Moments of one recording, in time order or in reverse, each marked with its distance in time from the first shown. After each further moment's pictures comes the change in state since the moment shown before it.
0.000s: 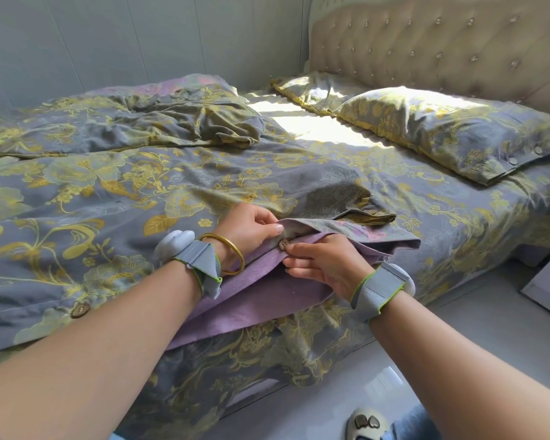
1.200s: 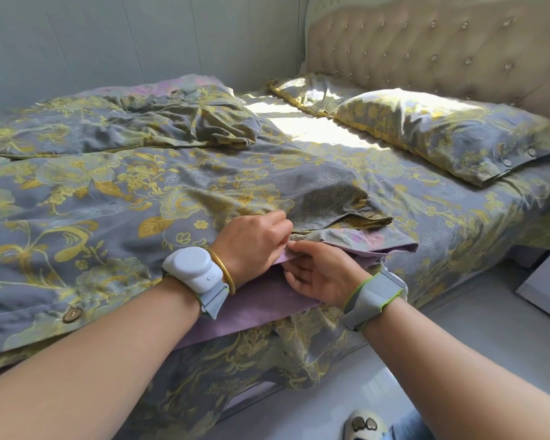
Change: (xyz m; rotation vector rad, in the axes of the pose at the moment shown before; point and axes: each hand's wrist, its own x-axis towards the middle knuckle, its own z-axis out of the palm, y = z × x) left_hand -0.010 -0.006 0.011 0.741 0.176 0.793; right_hand 0.009 0.010 0.002 0.163 0.014 0.200
